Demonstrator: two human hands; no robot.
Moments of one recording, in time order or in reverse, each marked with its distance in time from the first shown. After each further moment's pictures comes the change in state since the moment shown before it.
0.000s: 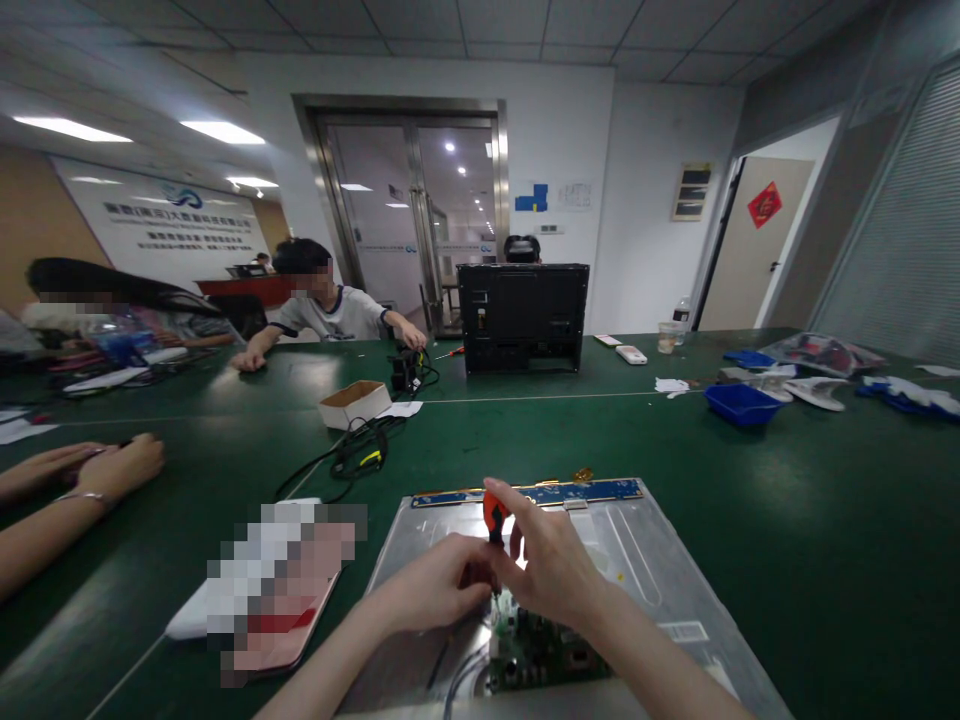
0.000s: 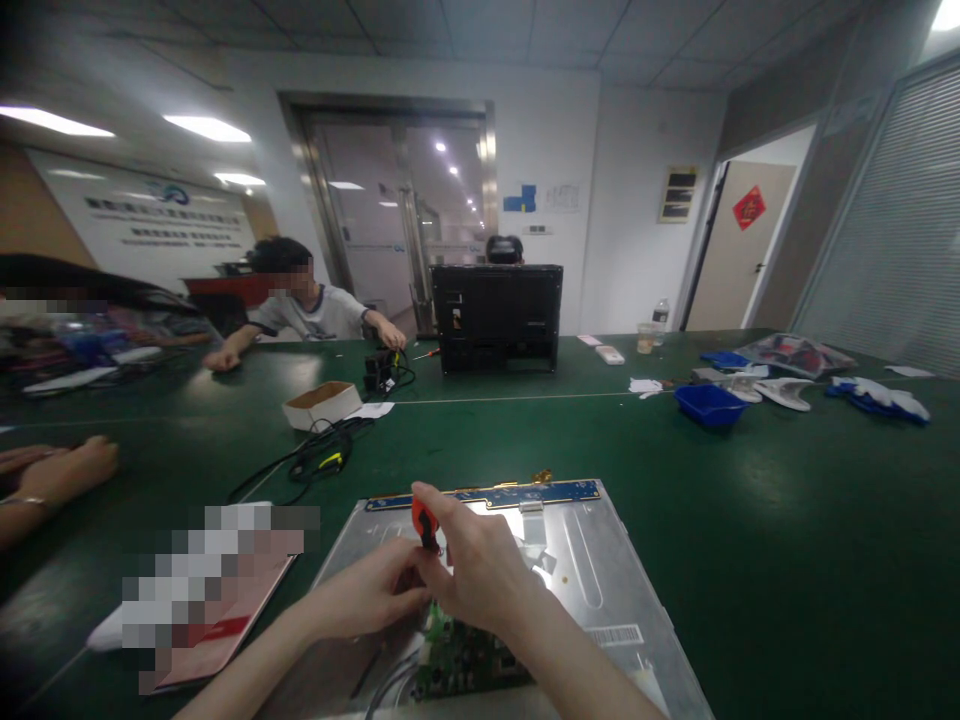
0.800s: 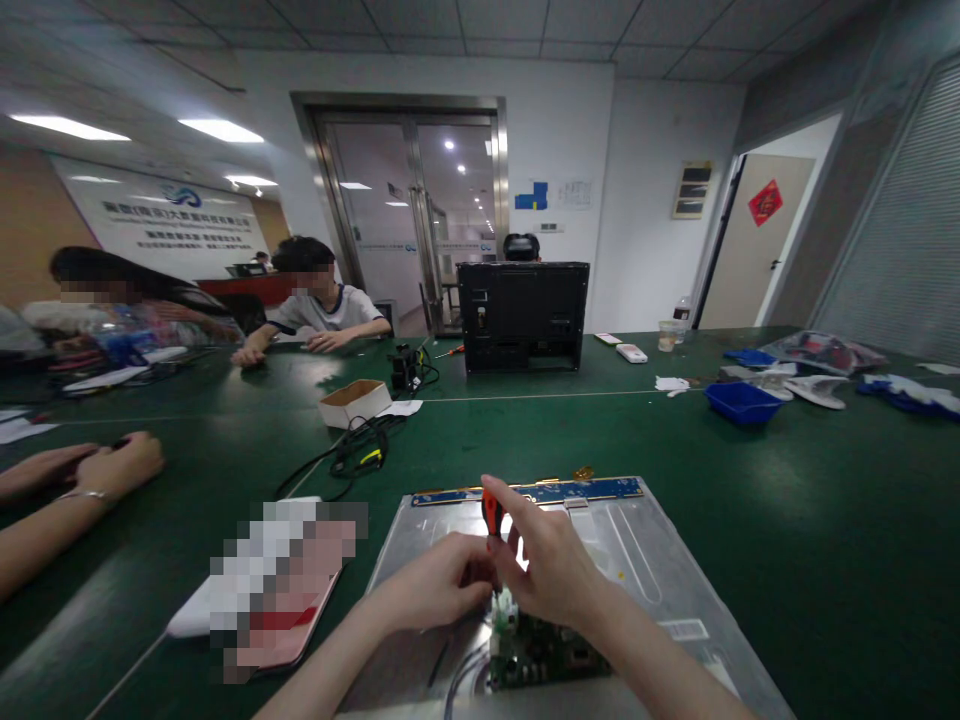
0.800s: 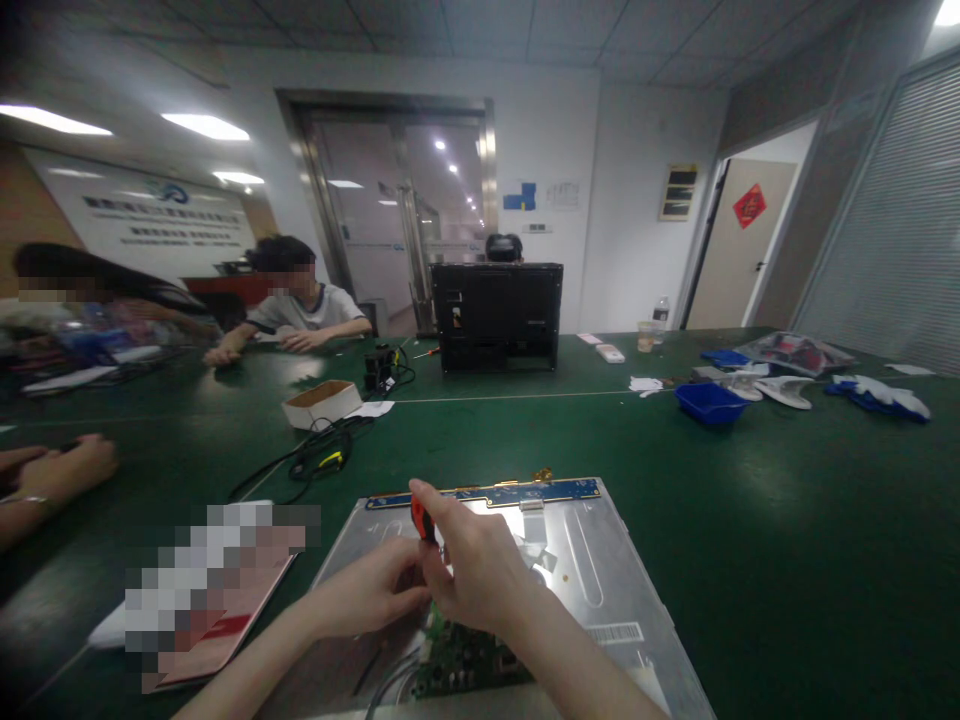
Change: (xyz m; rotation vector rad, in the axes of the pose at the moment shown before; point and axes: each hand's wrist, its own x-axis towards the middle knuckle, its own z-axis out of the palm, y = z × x) left_hand 0.000 0.003 0.000 -0.007 -0.020 0.001; right_hand 0.001 -0.003 -0.005 0.013 -0.041 -0.015
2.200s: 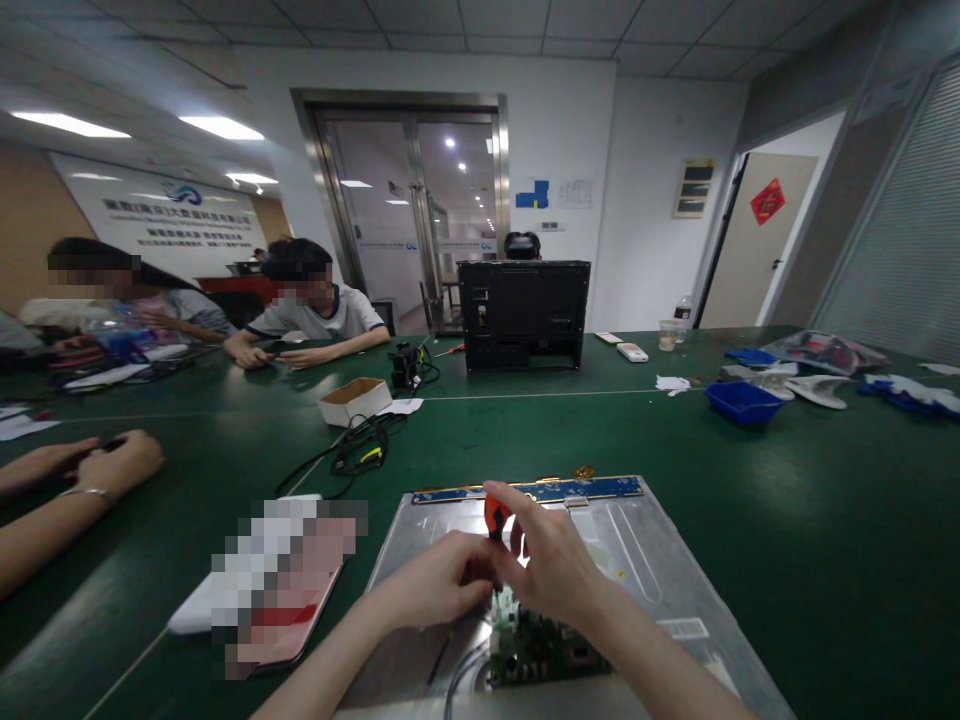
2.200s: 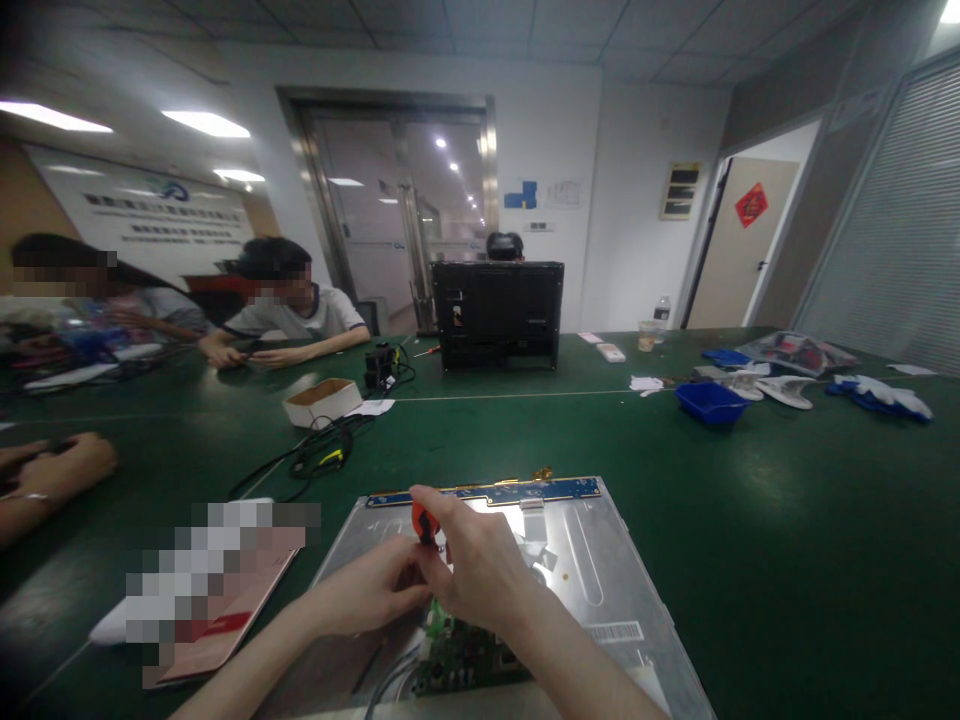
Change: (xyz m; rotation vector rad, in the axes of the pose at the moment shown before) left_hand 0.002 -0.001 -0.001 0.016 -0.001 0.008; right_hand -0.001 0.005 0.006 -0.002 0.033 0.012
